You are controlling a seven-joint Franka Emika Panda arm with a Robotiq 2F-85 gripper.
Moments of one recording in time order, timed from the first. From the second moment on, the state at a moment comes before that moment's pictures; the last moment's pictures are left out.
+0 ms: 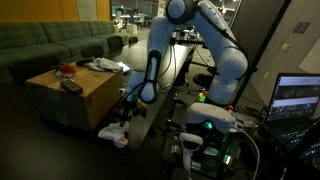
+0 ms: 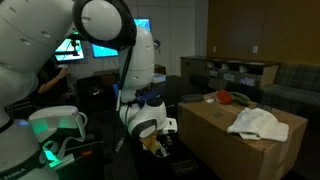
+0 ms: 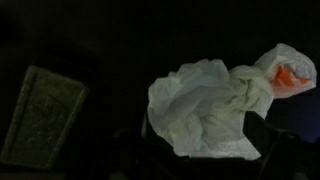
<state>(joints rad) -0.26 0.85 0.32 -2.33 -0.27 3.33 -0.18</state>
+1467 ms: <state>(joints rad) 0.04 0.98 -0.07 -2.12 -0.08 3.39 -0.09</state>
